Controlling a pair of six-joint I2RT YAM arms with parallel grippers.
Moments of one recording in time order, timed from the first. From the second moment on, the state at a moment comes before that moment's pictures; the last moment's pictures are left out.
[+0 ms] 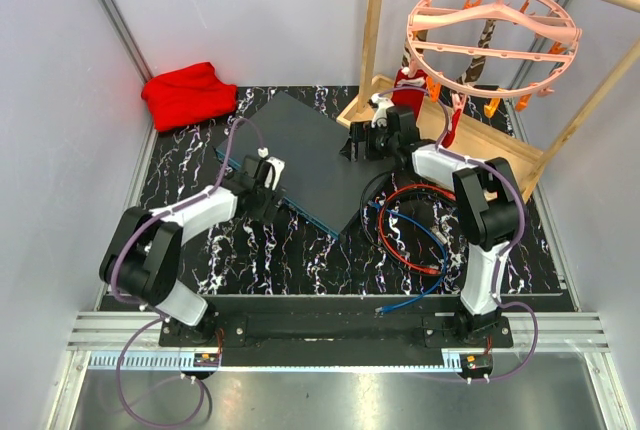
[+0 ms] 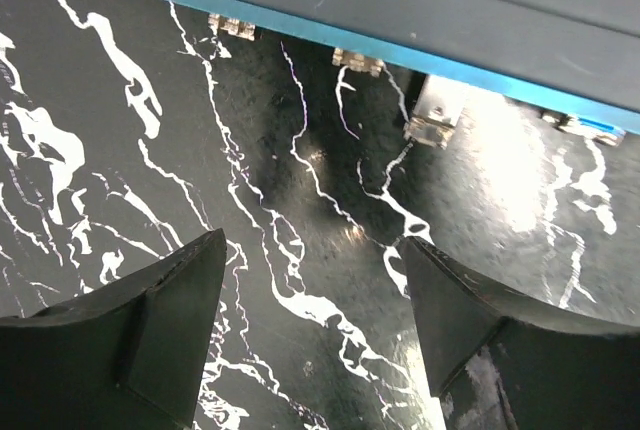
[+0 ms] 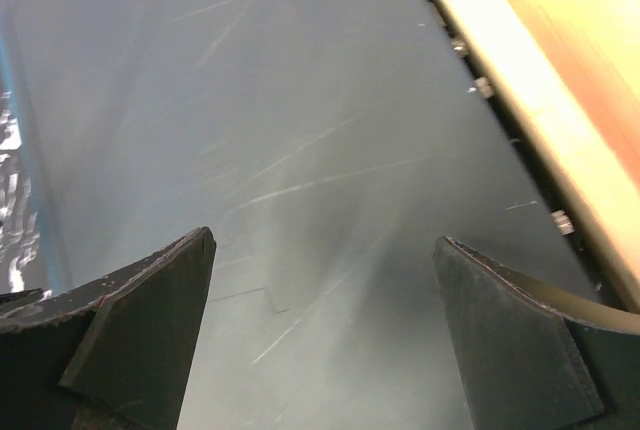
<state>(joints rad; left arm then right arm) -0.42 1.52 0.83 -0.36 -0.14 0.05 0.35 1.96 1.28 0.12 -0.36 0.26</state>
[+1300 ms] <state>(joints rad) -0.42 1.66 0.96 -0.27 -0.15 0.11 0.35 2.11 1.52 -0.06 -0.24 0.14</state>
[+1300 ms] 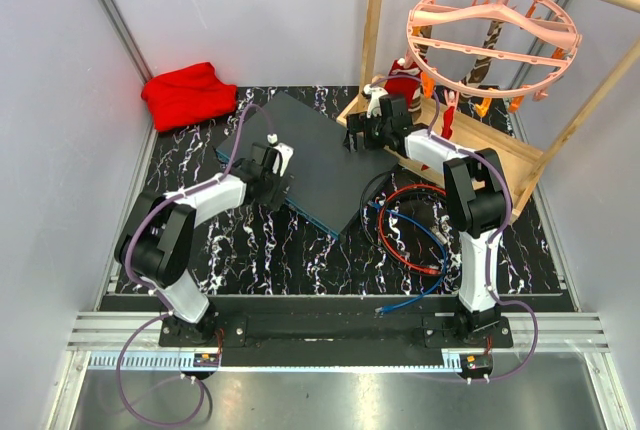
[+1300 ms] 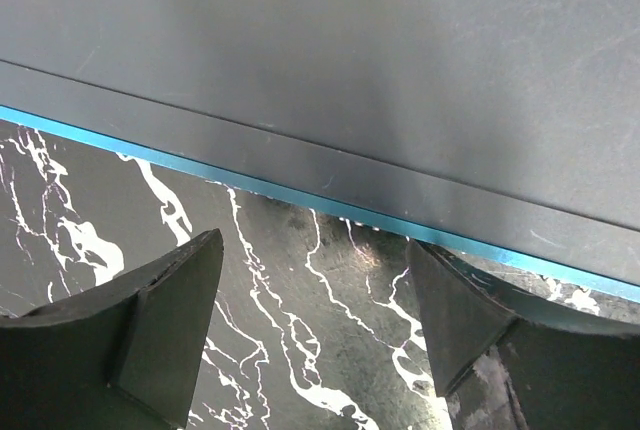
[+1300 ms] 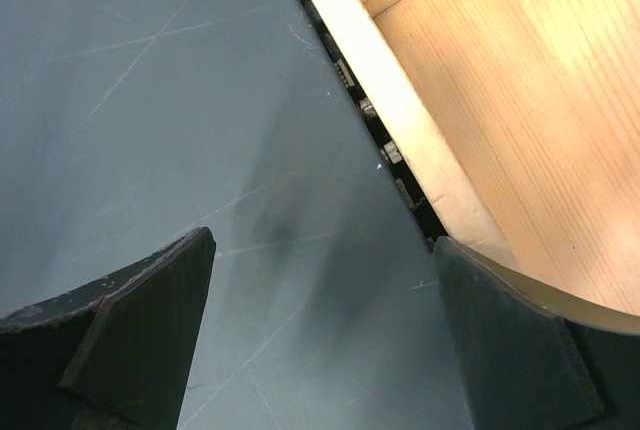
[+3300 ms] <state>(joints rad) -0.41 1.62 0.85 -0.24 -0.26 -0.76 0.34 2.11 1.52 -0.09 -0.29 0.09</state>
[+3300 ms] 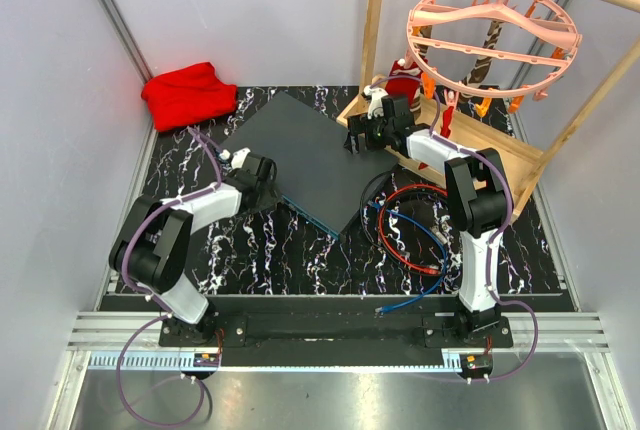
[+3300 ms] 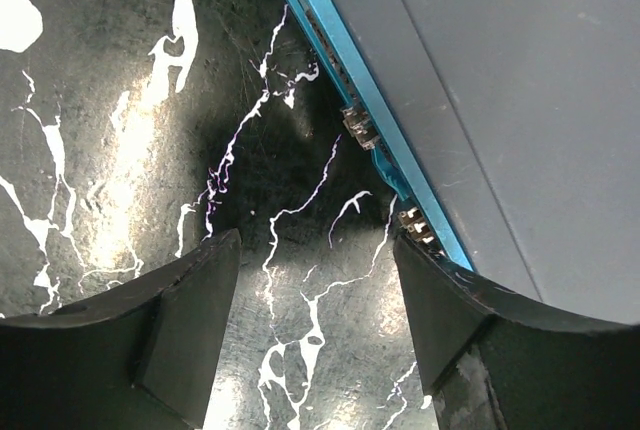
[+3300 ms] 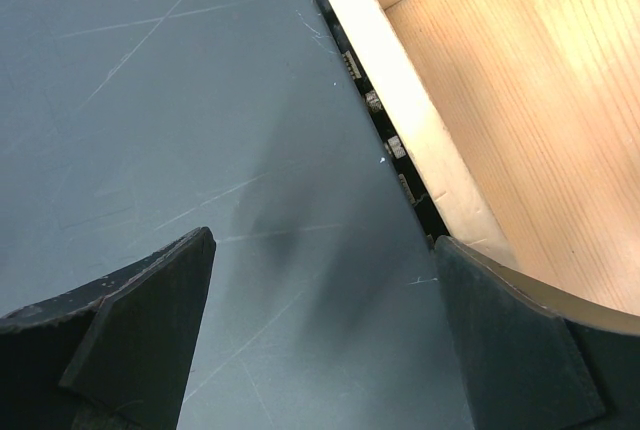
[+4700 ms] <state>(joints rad) -0.46 1.61 0.86 -0.32 -0.27 -0.98 0.34 2.09 1.47 -0.05 -0.27 0.10</state>
